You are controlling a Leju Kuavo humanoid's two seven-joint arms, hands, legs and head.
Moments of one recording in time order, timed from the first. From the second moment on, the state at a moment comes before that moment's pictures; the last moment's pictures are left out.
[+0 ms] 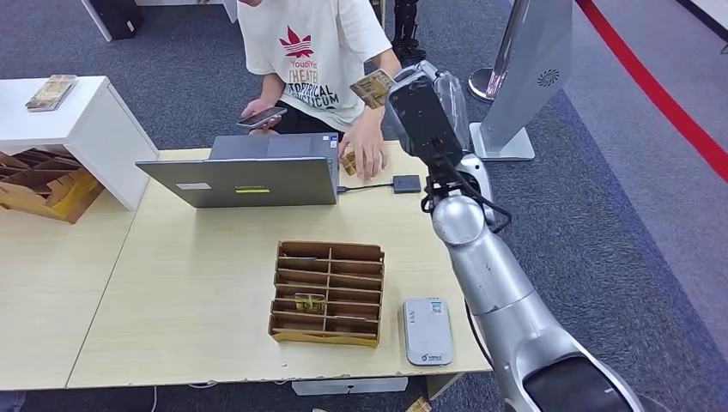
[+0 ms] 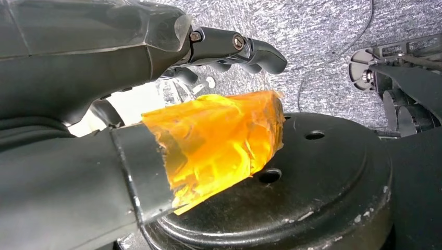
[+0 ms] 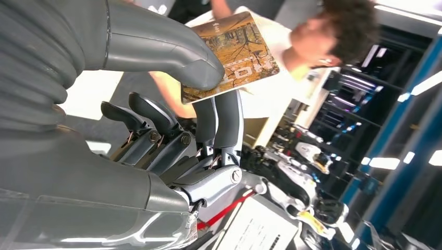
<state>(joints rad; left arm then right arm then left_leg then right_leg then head) -0.10 -0.01 -1.50 -0.10 1.43 0.11 0.00 -0.79 0.15 0.40 -1.07 0.40 -0.38 -0.10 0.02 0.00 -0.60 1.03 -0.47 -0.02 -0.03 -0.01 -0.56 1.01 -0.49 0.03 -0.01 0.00</state>
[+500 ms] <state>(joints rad) -0.11 0.00 -1.52 -0.10 1.42 0.10 0.01 -0.86 0.17 0.42 -0.88 0.53 -0.36 -0.06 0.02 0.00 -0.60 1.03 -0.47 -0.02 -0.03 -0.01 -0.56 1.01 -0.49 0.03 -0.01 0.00</state>
